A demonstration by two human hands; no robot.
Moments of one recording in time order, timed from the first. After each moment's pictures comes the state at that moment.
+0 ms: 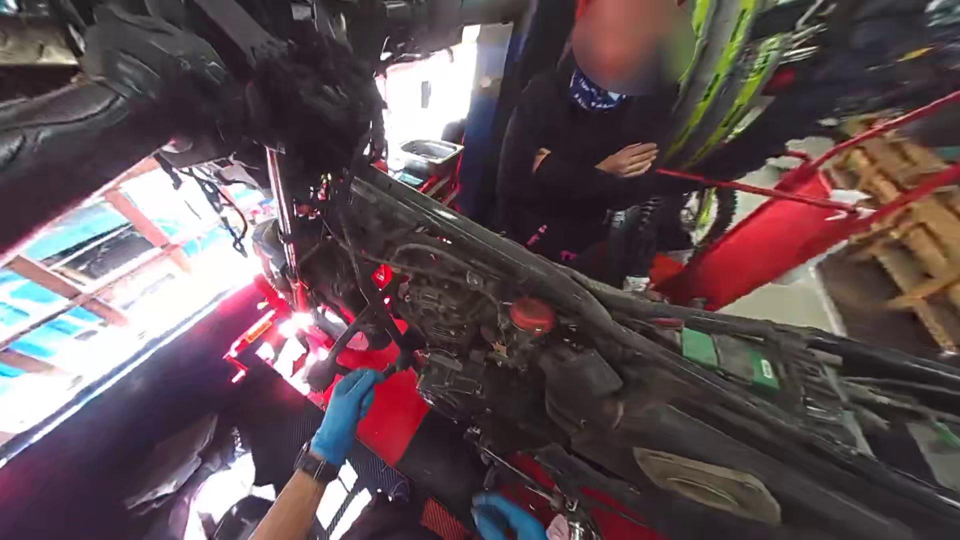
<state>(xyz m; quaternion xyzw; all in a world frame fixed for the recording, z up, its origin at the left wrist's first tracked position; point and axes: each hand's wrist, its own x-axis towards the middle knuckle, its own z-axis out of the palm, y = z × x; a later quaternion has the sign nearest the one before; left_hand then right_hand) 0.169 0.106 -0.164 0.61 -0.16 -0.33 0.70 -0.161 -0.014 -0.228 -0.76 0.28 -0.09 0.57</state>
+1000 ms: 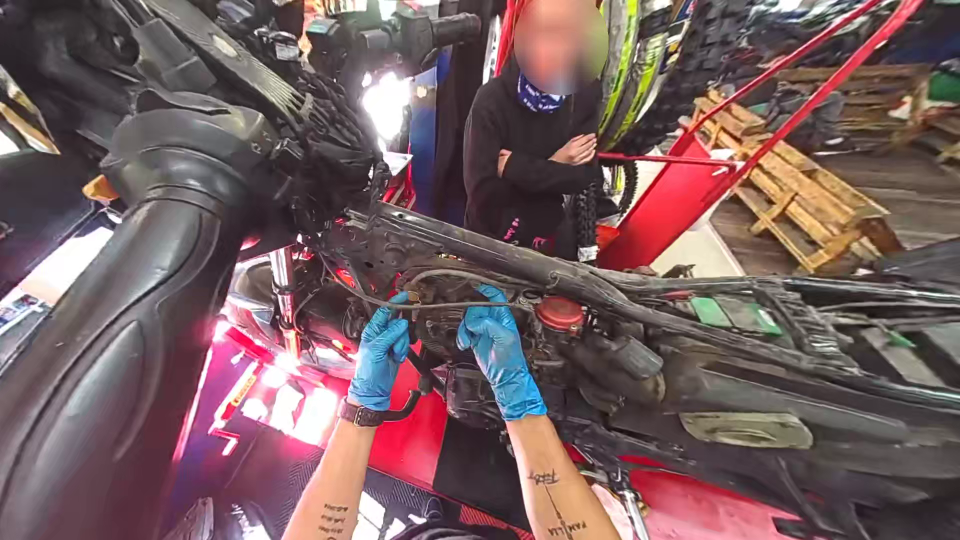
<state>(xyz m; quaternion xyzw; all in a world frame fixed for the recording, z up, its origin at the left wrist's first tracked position) 0.278 0.018 -0.092 0.28 -0.31 -0.42 0.81 0.125 -0.108 -0.092 -0.43 0.07 -0.47 0.77</state>
